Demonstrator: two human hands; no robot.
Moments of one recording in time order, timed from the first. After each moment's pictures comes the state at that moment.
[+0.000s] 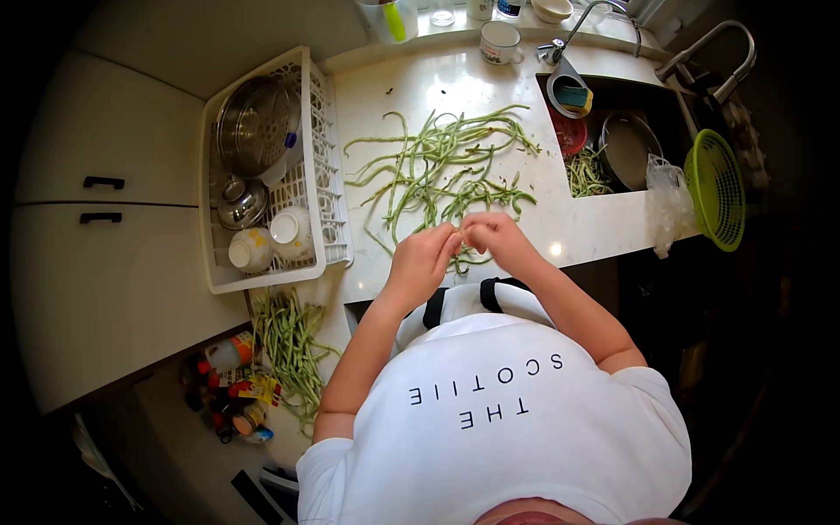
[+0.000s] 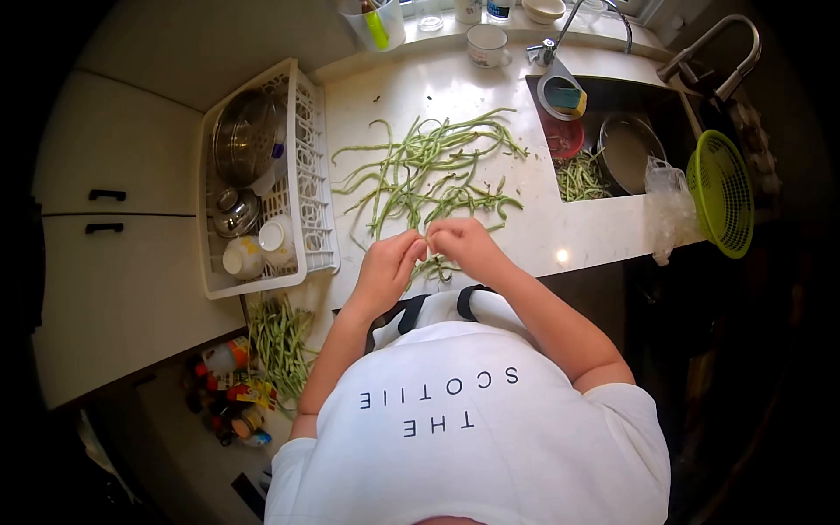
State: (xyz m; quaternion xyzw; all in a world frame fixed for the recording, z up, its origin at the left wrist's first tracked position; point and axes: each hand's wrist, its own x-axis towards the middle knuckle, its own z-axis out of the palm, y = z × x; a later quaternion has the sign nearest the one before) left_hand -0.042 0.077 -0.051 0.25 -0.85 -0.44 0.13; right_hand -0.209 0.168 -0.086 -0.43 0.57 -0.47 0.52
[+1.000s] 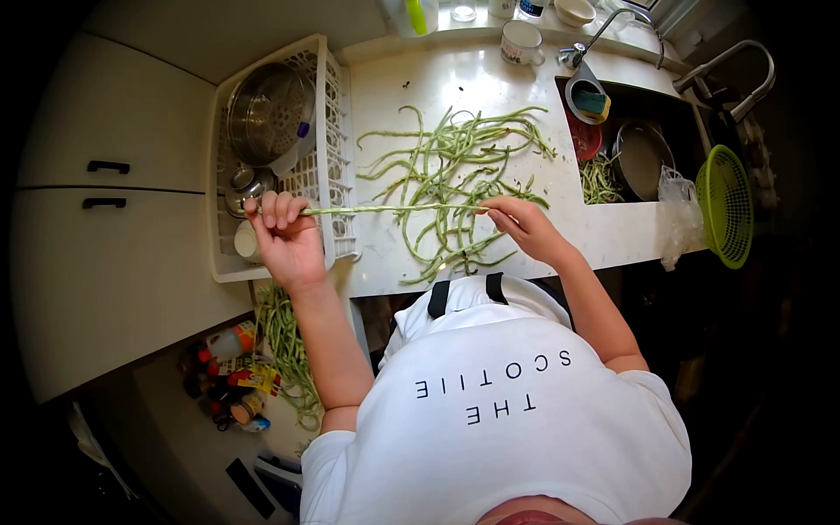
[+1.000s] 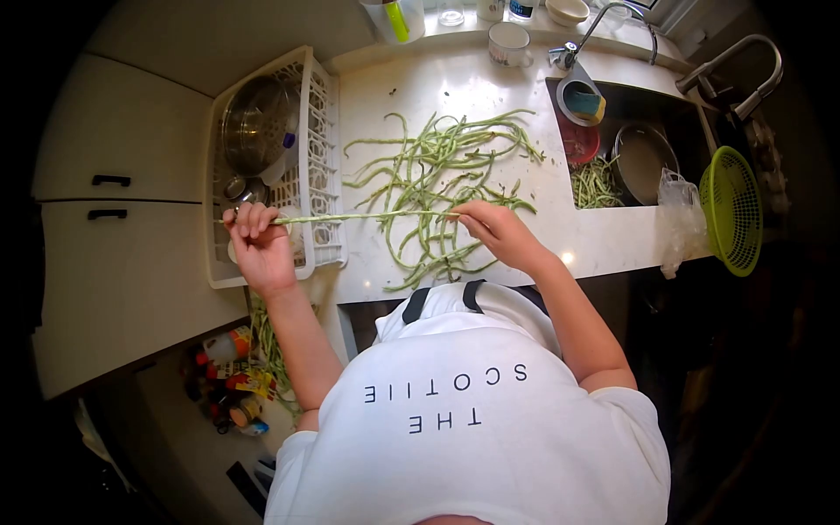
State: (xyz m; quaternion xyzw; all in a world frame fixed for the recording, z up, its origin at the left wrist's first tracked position) left_hand 0.039 -0.027 -0.017 0.04 -0.12 -0.79 0.60; right_hand -0.240 0.162 -0.093 -0.53 0.62 -0.40 0.42
